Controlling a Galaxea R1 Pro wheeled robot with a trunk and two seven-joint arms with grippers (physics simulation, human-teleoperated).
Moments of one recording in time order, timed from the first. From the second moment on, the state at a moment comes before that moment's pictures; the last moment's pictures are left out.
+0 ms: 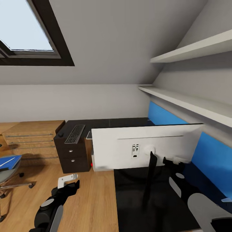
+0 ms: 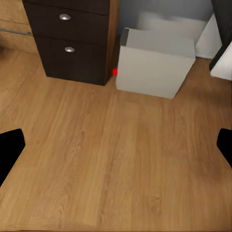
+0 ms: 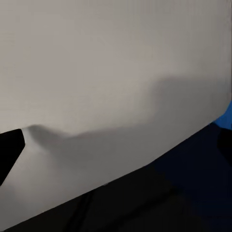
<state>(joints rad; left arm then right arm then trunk) -0.09 -0.10 0.05 -1.61 0.12 0.64 0.24 -0.75 -0.16 0.14 -0.38 -0.28 -0.23 -0.28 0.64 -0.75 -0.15</state>
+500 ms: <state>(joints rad) -0.09 -0.09 0.11 -1.61 0.12 0.63 0.23 -0.75 -0.21 0.13 -0.39 -0.28 -0.22 -0.29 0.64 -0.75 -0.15</state>
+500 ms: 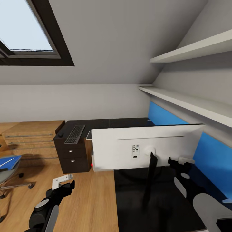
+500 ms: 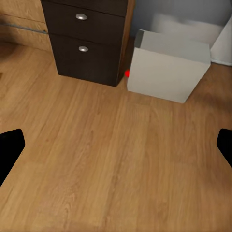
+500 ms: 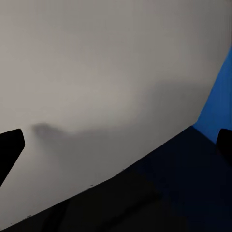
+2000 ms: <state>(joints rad) -0.09 -0.09 0.14 -1.61 0.12 0.63 0.24 -0.75 -0.23 0.13 -0.39 -0.29 -0.14 -0.28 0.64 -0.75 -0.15</state>
